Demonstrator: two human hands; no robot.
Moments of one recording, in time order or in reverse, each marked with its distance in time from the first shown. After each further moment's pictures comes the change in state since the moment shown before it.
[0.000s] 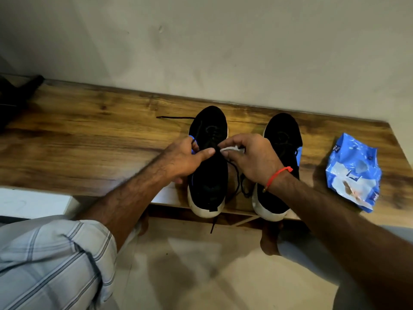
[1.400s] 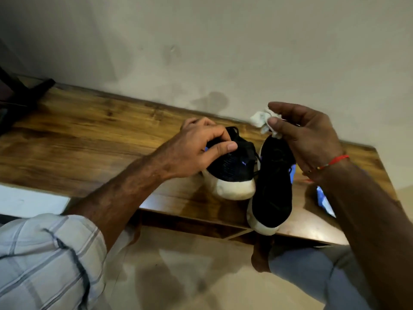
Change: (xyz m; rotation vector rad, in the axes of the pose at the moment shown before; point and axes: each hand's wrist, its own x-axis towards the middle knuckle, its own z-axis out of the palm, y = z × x) left_hand -0.003 0.025 -0.025 0.201 0.200 0.954; right_hand 0.016 -0.010 -0.094 0.688 0.254 0.032
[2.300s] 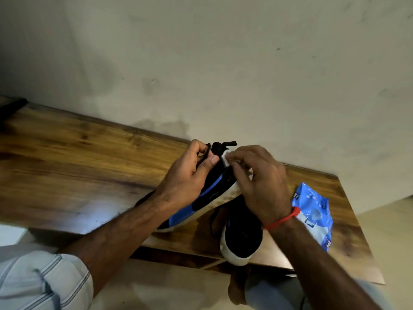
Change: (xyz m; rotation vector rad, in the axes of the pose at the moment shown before) left_hand 0.016 0.030 0.037 -0.576 0.241 -0.329; right_hand -0.034 0.001 0.021 -0.838 0.075 -0.707
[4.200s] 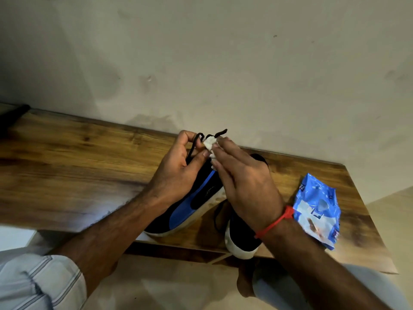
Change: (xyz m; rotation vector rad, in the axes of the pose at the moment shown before) left_hand -0.002 0.005 -0.010 -0.184 0.005 -0.009; right_hand -0.008 -0.025 0.007 -0.034 -0.104 -0.039
